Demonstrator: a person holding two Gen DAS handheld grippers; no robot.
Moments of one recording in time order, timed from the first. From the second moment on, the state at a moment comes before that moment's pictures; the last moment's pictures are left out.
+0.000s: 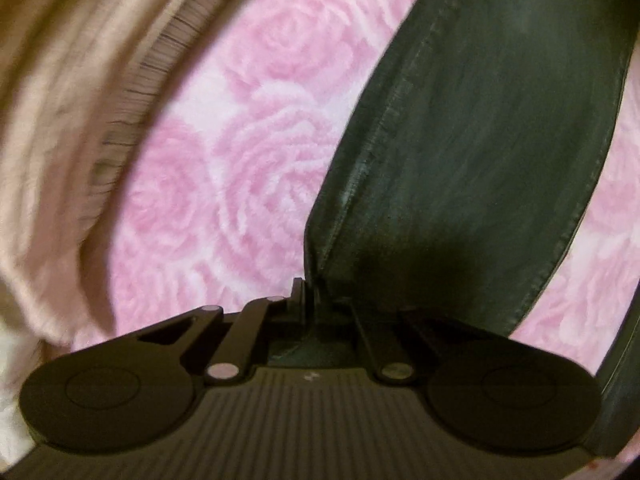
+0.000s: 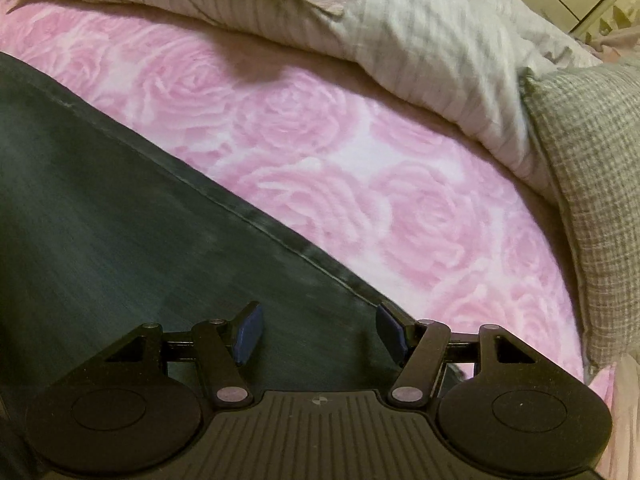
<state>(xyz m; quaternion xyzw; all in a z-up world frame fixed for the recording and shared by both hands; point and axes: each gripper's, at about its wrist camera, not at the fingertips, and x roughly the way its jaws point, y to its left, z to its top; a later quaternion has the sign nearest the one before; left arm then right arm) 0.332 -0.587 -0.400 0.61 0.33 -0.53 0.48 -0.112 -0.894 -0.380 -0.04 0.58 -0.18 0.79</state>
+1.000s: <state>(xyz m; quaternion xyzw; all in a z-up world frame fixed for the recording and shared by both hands) 0.199 -0.511 -0.305 0.62 0.29 -0.39 0.61 -0.152 -0.958 -0.361 -0.18 0.62 0.06 0.76</state>
